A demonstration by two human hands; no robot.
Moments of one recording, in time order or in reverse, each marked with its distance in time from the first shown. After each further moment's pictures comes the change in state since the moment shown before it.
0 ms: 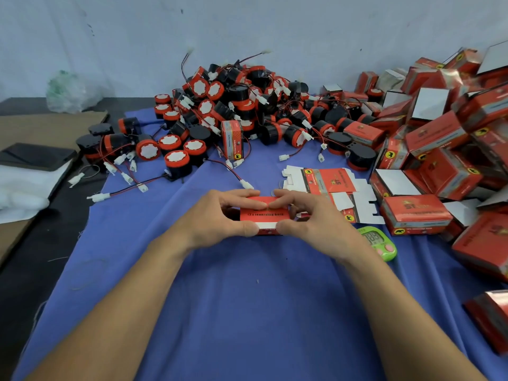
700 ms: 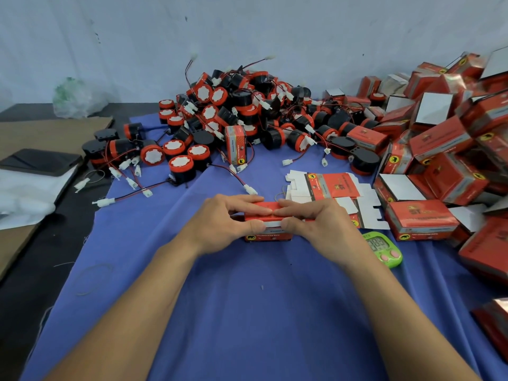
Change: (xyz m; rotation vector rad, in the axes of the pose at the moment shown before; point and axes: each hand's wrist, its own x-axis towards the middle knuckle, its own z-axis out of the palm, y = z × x) left_hand 0.001 0.003 0.003 0.096 0.095 0.011; right_hand -0.002 -0.006 0.003 0.039 0.079 0.044
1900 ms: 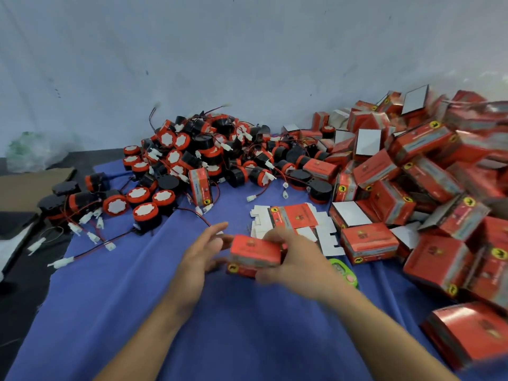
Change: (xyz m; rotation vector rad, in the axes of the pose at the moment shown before) left_hand 0.004 0.011 0.037 -0.514 0.190 -0.095; right_hand -0.018 -0.013 -0.023 -0.214 0.046 0.049
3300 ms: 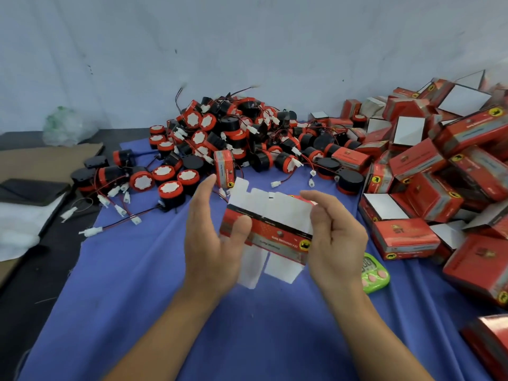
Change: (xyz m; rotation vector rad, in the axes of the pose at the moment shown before) left_hand -0.019 0.015 0.008 0.405 0.435 0.458; right_hand 0.002 -0.008 0.031 0.254 0.727 -0.353
